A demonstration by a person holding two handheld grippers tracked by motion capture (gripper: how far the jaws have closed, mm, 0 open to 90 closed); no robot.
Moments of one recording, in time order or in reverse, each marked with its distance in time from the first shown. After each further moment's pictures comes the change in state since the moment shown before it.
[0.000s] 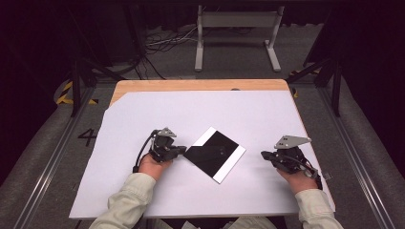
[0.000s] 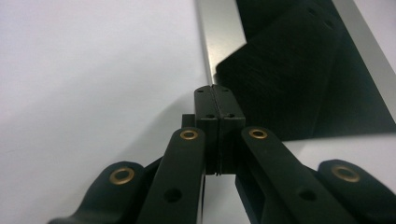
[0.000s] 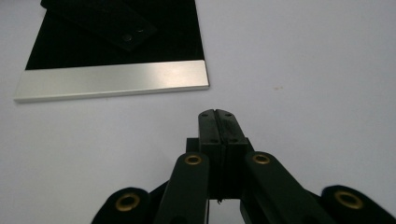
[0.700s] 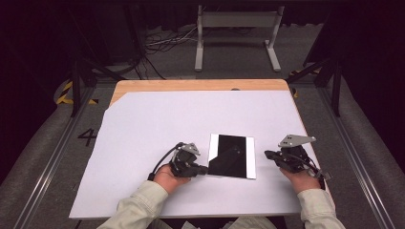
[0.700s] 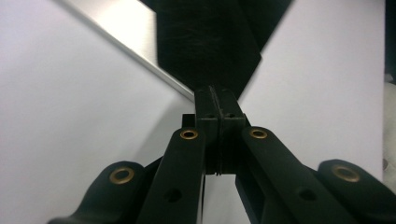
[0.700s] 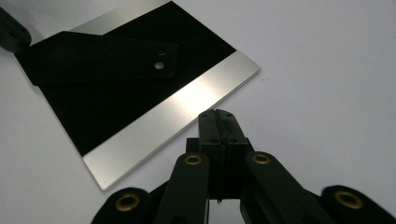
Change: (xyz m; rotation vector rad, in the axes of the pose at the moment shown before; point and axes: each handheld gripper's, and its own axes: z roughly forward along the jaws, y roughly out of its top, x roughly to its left) left arm -0.067 0.004 0.027 0.106 -0.223 0.168; right arm -0.009 -0.005 -0.003 0.002 -0.009 0.040
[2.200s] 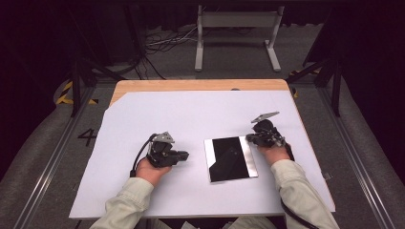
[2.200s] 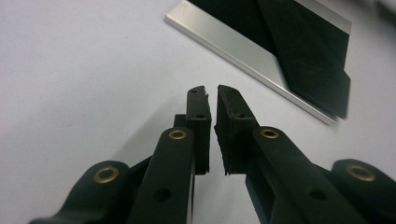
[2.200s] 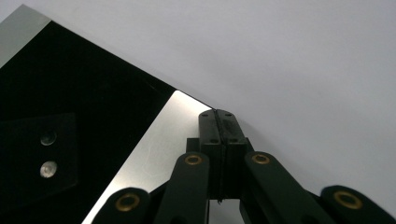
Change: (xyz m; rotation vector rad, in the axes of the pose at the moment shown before) left arm 0.044 -0.028 -0.056 -0.155 0.135 -0.118; right arm -0.027 0.056 0.097 0.156 -0.019 0.082
